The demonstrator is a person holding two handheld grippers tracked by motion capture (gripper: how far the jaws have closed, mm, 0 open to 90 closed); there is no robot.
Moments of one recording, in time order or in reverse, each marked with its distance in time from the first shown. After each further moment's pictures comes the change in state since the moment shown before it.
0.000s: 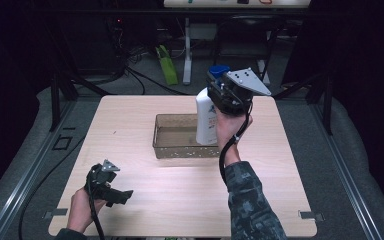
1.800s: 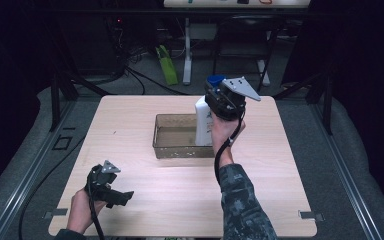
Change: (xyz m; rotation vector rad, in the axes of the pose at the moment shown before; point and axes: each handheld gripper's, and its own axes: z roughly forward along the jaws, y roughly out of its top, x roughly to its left) left arm -0.004 -0.001 -0.002 -0.007 -0.005 0.015; right arm -0.006 -0.038 0.022 0.061 -0.035 0.053
